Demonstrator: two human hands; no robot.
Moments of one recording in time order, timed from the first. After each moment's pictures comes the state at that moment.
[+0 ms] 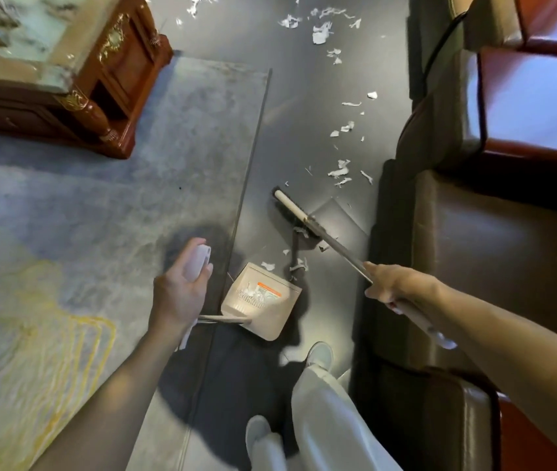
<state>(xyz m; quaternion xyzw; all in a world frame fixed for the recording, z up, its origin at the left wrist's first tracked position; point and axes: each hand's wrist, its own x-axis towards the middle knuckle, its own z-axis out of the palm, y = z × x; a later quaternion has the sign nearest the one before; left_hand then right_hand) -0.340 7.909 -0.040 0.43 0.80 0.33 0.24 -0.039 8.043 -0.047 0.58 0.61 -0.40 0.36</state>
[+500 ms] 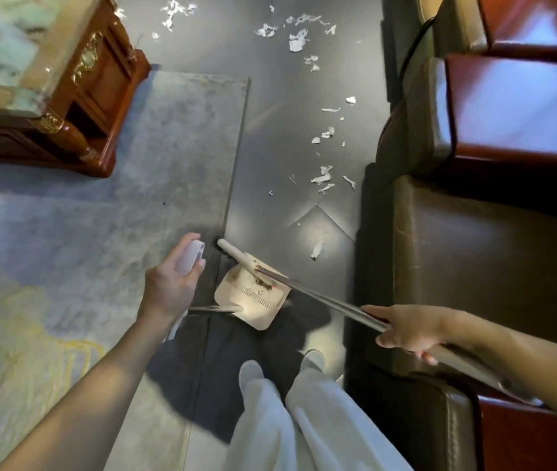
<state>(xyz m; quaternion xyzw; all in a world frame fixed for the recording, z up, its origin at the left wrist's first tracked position) -0.334 7.965 -0.034 0.46 0.78 0.33 0.26 0.022 8.022 -0.001 0.50 0.57 -0.54 0.36</state>
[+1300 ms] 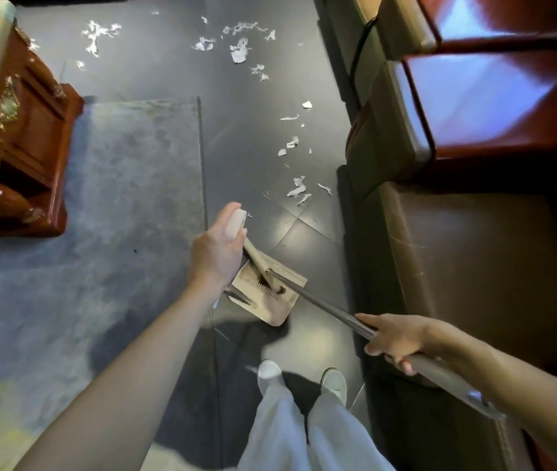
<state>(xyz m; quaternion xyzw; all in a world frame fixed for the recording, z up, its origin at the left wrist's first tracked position) -0.340 8.155 -0.047 0.59 0.70 0.29 0.28 -0.065 8.074 -0.007 0.59 0.43 -0.62 0.27</state>
